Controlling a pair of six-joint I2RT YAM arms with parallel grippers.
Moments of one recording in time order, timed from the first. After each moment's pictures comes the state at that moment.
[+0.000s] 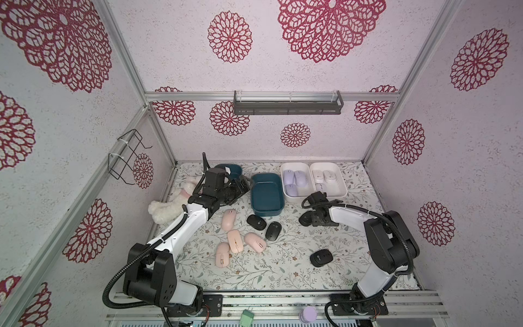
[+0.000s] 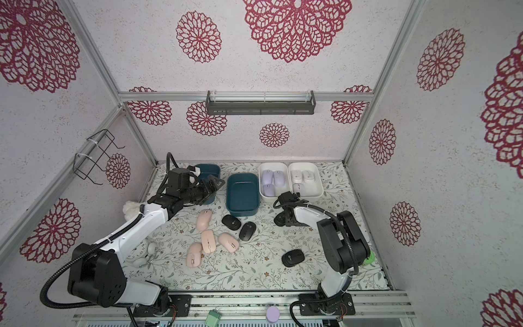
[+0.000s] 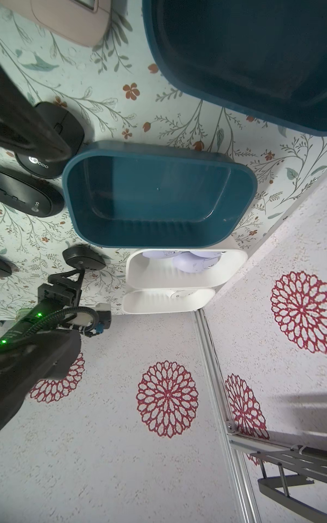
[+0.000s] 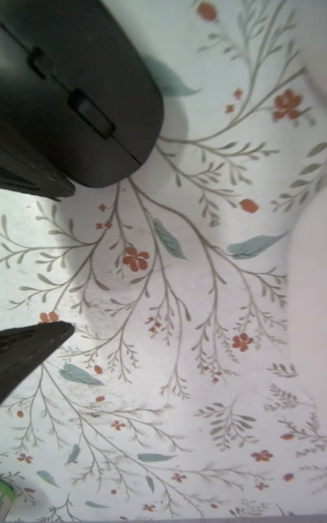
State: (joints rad) left arm -0.29 1.45 1.08 -0.20 0.37 -0.86; right arm 0.44 1.73 1.02 -0.57 0.46 0.43
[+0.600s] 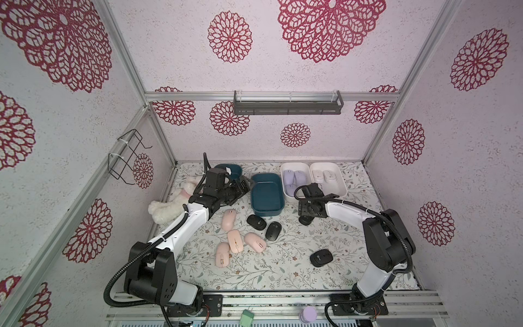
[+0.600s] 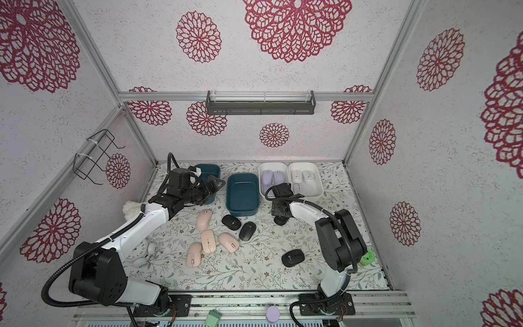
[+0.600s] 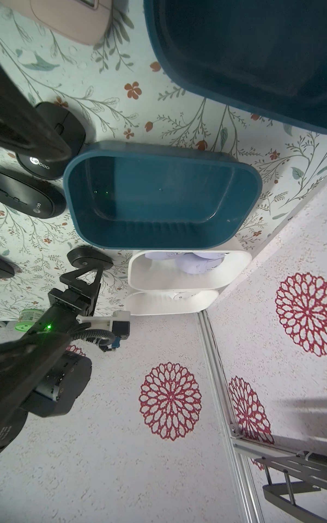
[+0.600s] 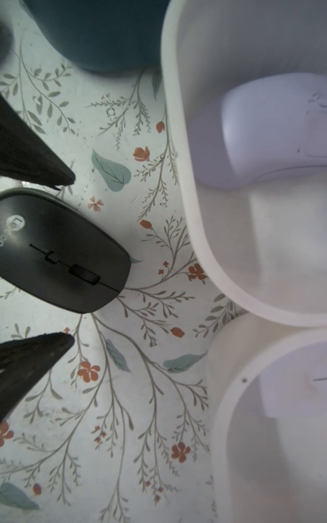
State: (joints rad) left arm -0.29 1.46 1.08 -0.20 0.38 -0.86; right arm 0.47 1.76 1.11 -0.47 0.26 0.52
